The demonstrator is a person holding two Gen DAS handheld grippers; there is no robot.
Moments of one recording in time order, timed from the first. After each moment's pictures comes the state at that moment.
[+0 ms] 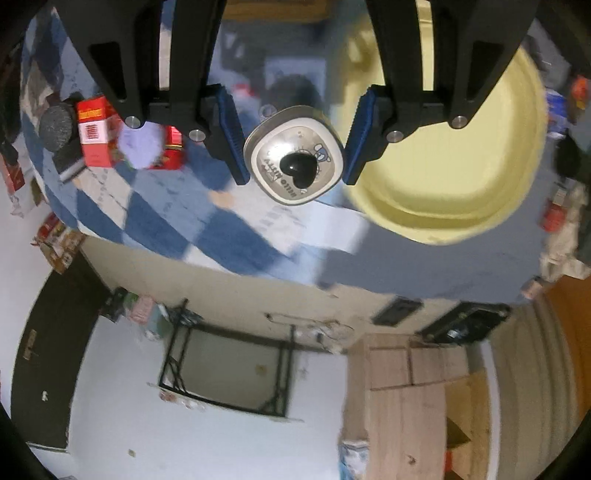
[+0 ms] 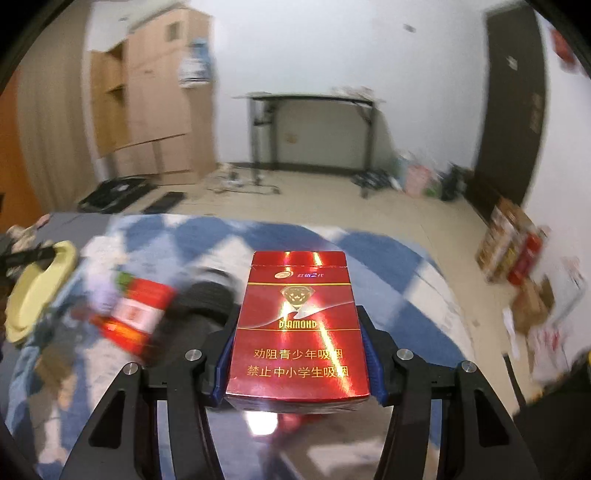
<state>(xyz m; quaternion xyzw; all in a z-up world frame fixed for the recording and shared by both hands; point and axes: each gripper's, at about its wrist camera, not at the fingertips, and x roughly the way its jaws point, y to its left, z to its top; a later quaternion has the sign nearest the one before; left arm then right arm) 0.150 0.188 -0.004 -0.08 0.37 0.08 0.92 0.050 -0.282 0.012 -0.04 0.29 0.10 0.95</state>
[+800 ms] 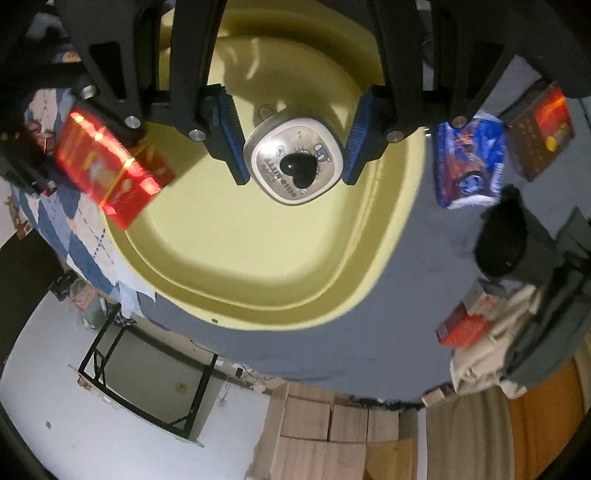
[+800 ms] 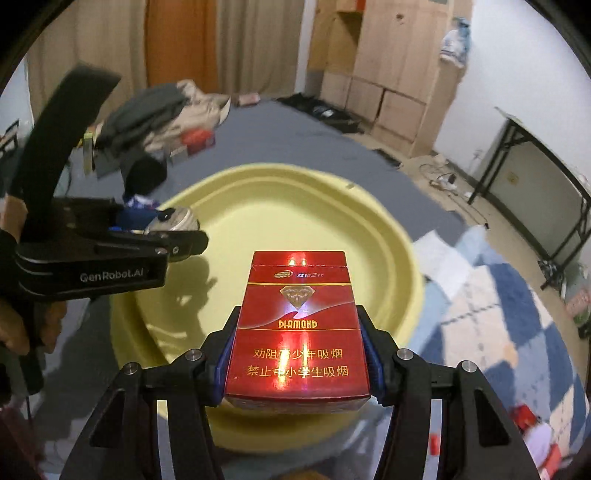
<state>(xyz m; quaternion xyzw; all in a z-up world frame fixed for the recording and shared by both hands) 0.080 0.377 -0.096 -0.17 0.44 0.15 0.87 0.086 0.187 -0.046 -0.25 0.33 0.39 0.82</state>
